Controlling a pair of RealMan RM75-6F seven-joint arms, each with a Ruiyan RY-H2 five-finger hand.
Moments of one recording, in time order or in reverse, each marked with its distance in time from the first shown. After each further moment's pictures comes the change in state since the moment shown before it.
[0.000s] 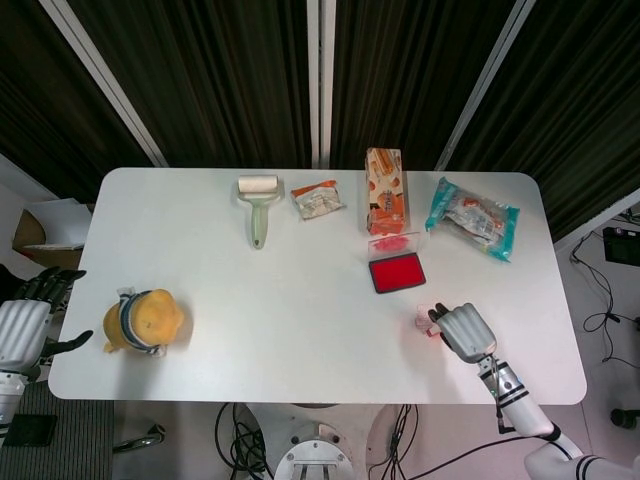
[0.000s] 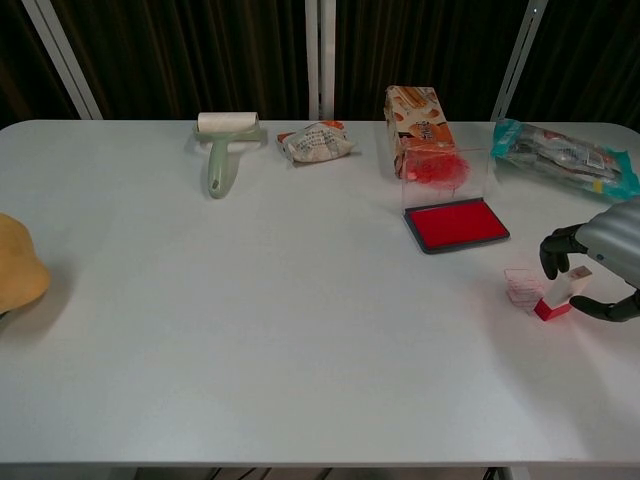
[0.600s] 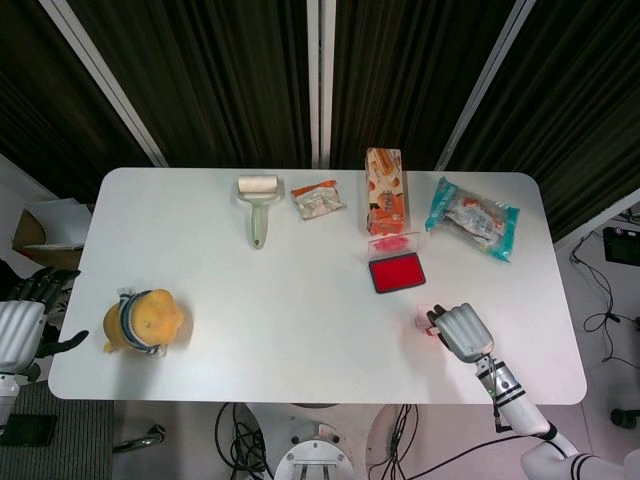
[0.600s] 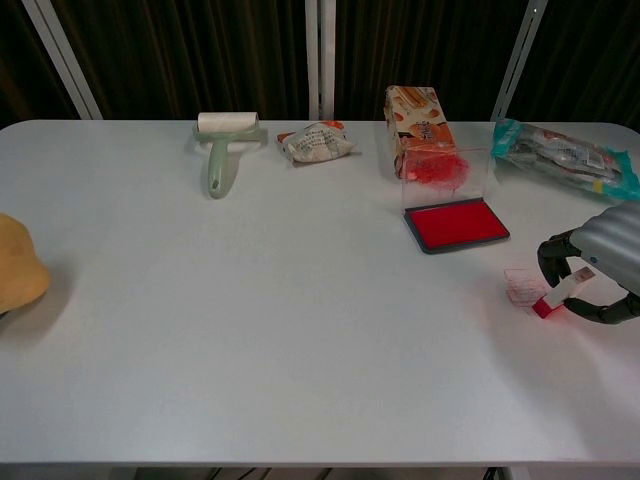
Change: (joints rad) left arm 0.008 0.009 -0.001 0.001 -0.002 0.009 -0.009; right arm 0.007 -0.029 -0.010 0.038 0.006 0.014 0.023
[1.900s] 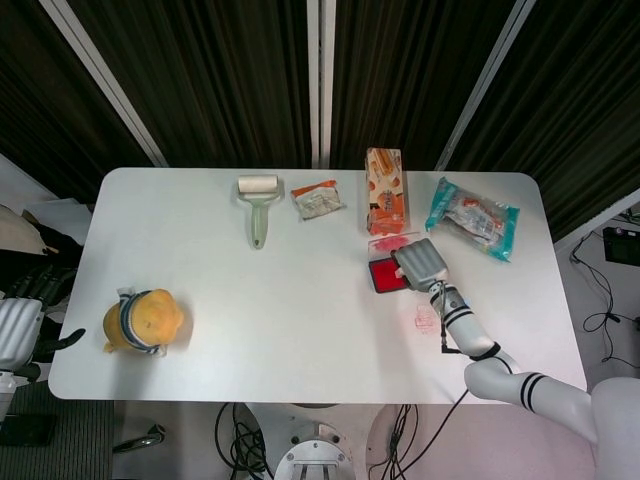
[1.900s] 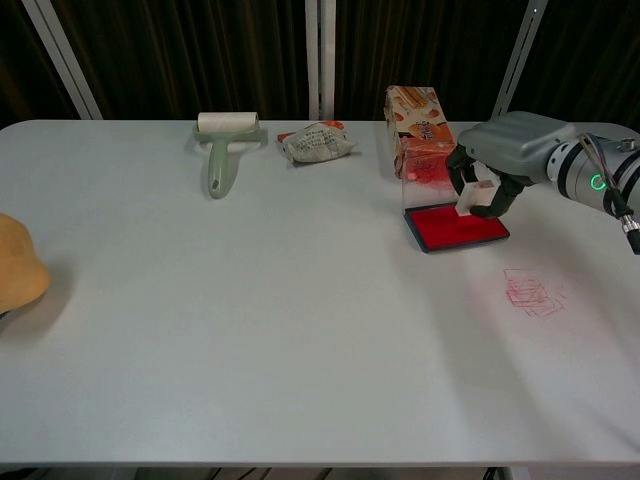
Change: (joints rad) left arm -0.006 0.004 -0.005 0.013 -0.021 -0.025 -0.008; right arm 0.375 -0.012 0.268 -0.103 0.489 -0.467 -0.257
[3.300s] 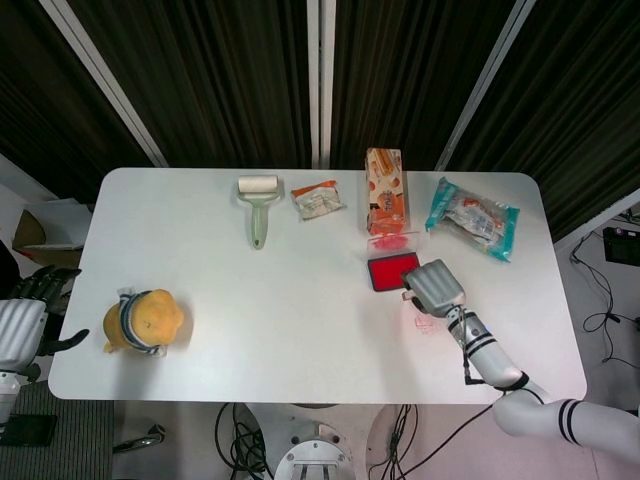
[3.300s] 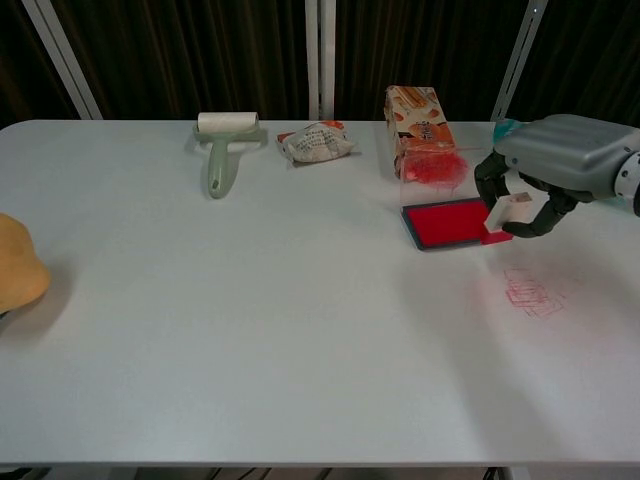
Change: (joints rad) left arm -0.001 -0.006 0.001 -0.015 0.015 0.005 0.008; right arm -0.085 0.198 -0.174 -0.314 -0.068 0.203 0.007
